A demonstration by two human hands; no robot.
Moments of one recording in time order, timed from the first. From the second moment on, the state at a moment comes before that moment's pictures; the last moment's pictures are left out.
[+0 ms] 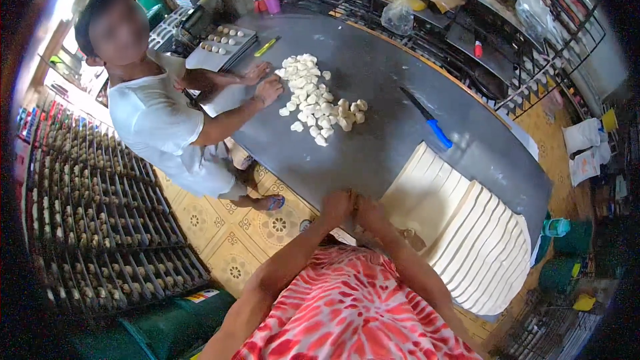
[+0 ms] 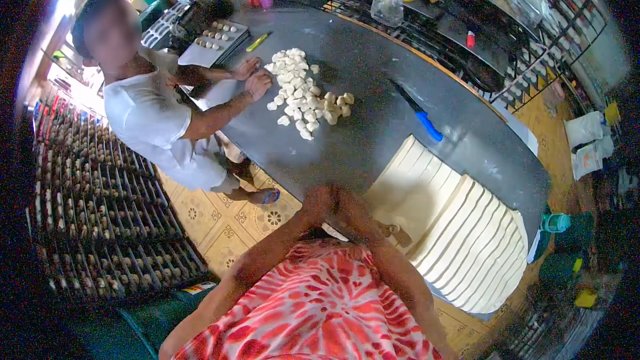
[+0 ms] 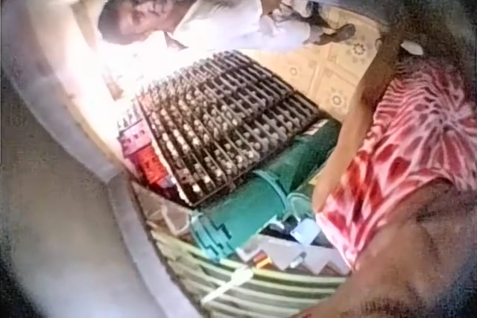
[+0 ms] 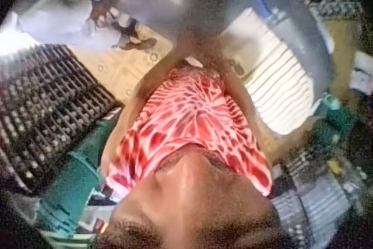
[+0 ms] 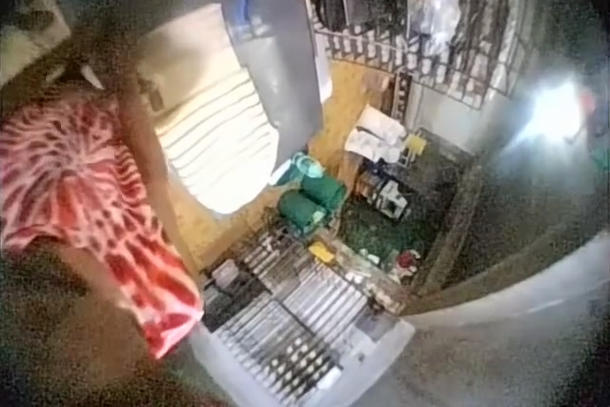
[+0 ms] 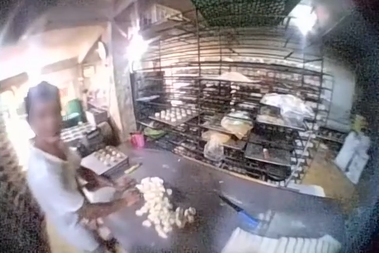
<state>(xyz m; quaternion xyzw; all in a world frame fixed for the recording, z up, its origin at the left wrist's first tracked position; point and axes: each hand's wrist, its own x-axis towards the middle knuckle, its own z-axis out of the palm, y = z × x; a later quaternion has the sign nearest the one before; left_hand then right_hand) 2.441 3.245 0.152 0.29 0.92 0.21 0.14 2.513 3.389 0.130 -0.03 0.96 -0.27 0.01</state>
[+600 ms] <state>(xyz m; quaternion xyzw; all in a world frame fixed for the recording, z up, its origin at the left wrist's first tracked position) 2.461 3.233 0.119 0.34 0.88 0.29 0.14 2.532 3.389 0.180 -0.05 0.93 -0.38 0.01</state>
